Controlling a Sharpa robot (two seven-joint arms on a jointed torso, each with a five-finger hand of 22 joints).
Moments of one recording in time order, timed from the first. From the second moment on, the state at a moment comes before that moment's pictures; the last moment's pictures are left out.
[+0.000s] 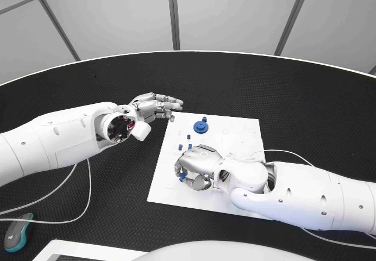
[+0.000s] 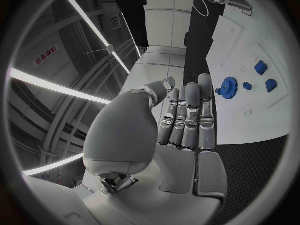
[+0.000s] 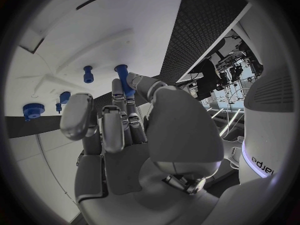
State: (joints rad) left arm 1.28 -0.77 -0.12 1.27 0.00 0.05 0.10; left_hand 1.39 -0.17 0.56 0.00 0.06 0.95 0.18 0.18 0.34 0.89 0.12 0.60 0.08 0.97 0.05 1.24 0.34 0.17 1.01 0.13 0.83 0.72; right arm 1.08 -0.56 -0.12 1.65 -1.87 -0.22 -0.19; right_hand 1.35 -0.17 0.64 -0.01 0.17 1.05 0.13 0.30 0.35 1.27 0.05 0.17 0.18 1.46 -0.03 1.41 1.31 0.09 1.47 0.07 1.15 1.24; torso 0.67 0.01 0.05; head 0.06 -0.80
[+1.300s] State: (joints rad) left arm 1.28 -0.77 -0.12 1.27 0.00 0.05 0.10; left_hand 1.39 -0.17 0.55 0.00 0.06 0.95 0.18 0.18 0.34 0.89 0.12 0.60 0.08 0.97 0.05 1.24 0.34 0.17 1.01 0.13 0.82 0.72; right arm 1.08 -0.60 -0.12 1.68 -1.88 -0.27 -0.17; right_hand 1.35 -0.19 0.28 0.08 0.24 0.81 0.17 0.15 0.31 0.94 0.11 0.14 0.08 1.47 0.01 1.39 1.25 0.09 1.45 0.10 1.02 1.14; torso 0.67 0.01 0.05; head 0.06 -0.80
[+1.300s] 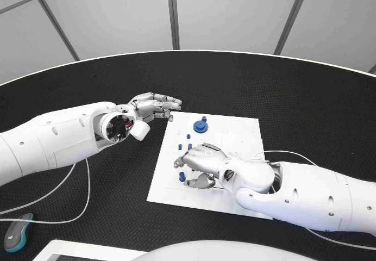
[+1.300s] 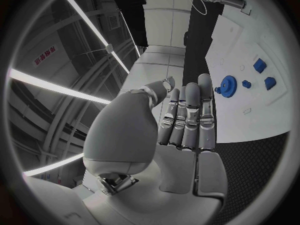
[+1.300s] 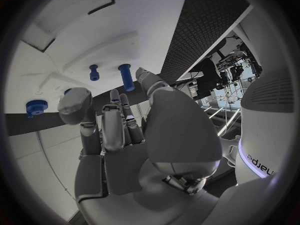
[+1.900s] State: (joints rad) left arm 1.28 -0.79 -0.12 1.27 0.00 0.04 0.10; left_hand 1.39 -0.17 0.55 0.00 0.06 0.95 0.18 0.18 0.34 0.89 0.12 0.60 0.08 0.96 0.05 1.24 0.34 0.17 1.01 0.13 0.82 0.71; right arm 1.12 -0.95 -0.11 1.92 -1.43 -0.52 -0.26; right_hand 1.29 -0.24 0.36 0.22 0.21 0.99 0.11 0.28 0.36 1.33 0.02 0.64 0.49 1.47 -0.05 1.43 1.31 0.09 1.47 0.05 1.15 1.24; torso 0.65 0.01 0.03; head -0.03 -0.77
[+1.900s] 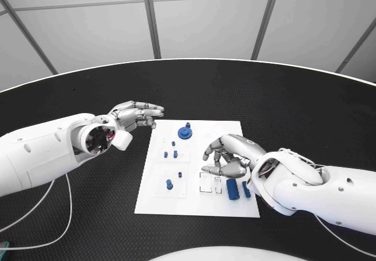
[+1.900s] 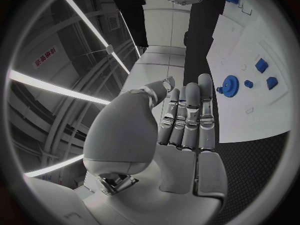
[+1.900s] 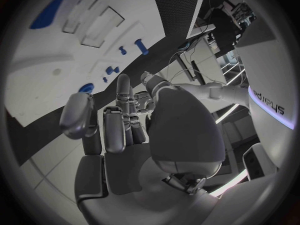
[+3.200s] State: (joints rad) left arm 1.27 -0.80 -0.12 1.28 0.00 0.04 0.10; left_hand 1.39 -0.17 0.55 0.00 0.06 0.95 0.18 0.18 0.34 0.89 0.12 0.60 0.08 0.96 0.05 1.24 0.34 0.17 1.01 0.13 0.82 0.71; right arm 1.02 -1.10 -0.14 1.96 -1.38 -0.52 -0.54; right_hand 1.21 -0.20 0.13 0.29 0.31 0.92 0.09 0.40 0.56 1.47 0.01 1.46 1.31 1.47 -0.06 1.53 1.31 0.07 1.47 0.04 1.31 1.31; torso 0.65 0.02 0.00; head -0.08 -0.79
